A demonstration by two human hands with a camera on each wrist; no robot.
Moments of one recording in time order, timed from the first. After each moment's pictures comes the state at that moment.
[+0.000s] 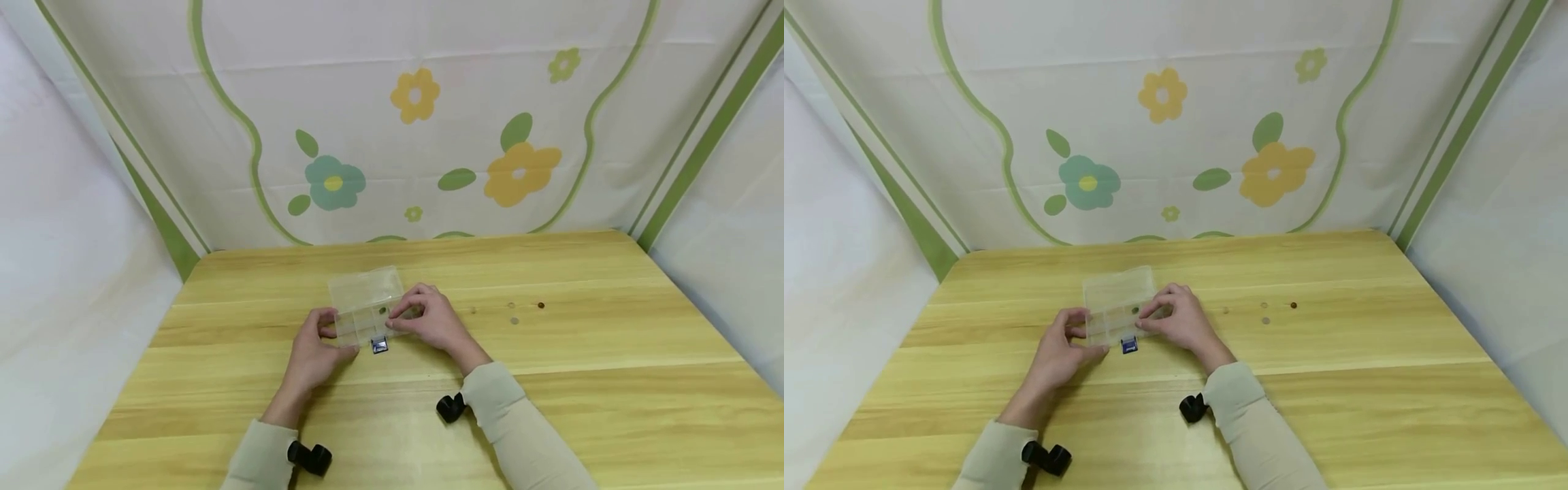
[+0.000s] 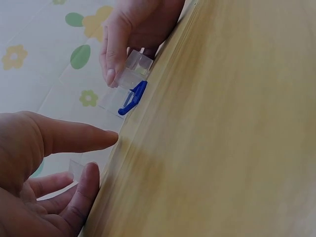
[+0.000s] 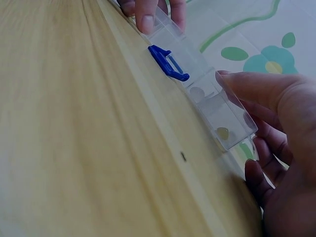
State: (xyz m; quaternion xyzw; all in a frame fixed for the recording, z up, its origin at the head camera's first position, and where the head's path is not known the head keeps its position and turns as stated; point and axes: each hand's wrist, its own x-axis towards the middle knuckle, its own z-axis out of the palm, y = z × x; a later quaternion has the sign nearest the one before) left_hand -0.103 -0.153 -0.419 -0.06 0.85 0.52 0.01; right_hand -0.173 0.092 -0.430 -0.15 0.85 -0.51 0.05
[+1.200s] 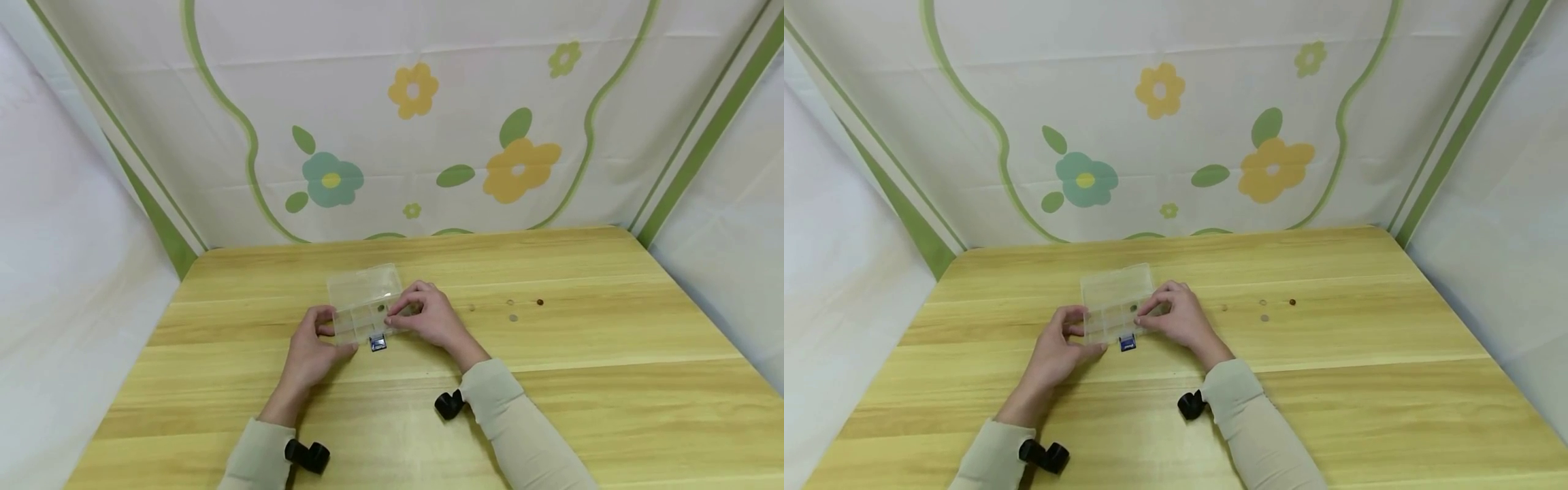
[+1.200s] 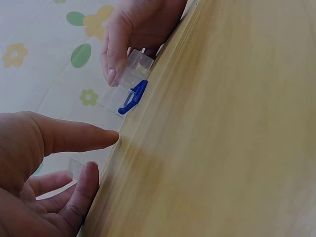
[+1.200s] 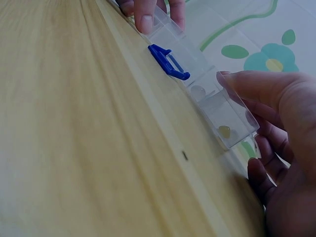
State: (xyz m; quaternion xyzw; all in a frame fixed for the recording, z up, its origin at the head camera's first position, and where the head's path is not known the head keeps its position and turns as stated) left_hand -0.105 -0.154 -0.418 -0.07 0.85 0.52 0.01; right_hand -0.178 0.092 -0.433 -0.15 0.84 -0.52 0.05
